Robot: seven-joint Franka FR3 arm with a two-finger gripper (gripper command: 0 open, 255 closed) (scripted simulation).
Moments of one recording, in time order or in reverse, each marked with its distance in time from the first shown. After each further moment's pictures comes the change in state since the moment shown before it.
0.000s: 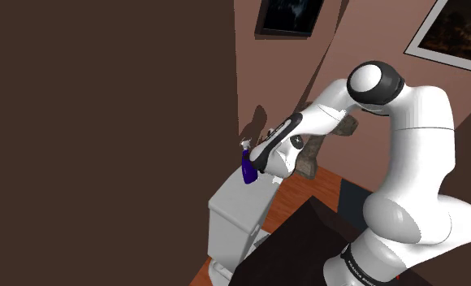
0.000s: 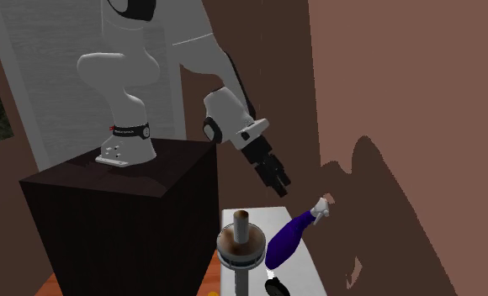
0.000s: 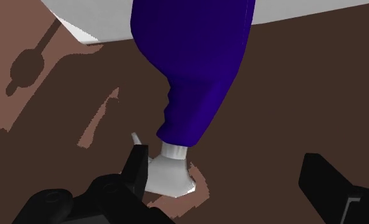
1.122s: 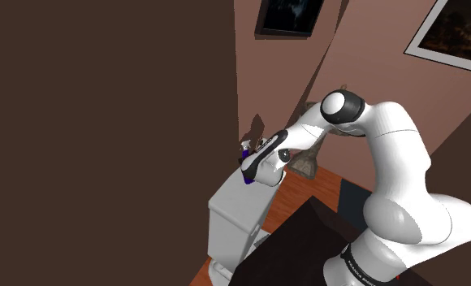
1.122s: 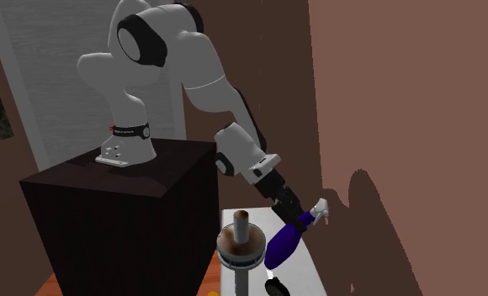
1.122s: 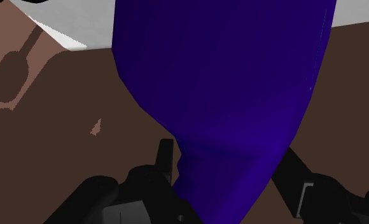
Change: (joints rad) arm 0.025 0.335 -0.062 0.316 -0.123 0.085 -0.008
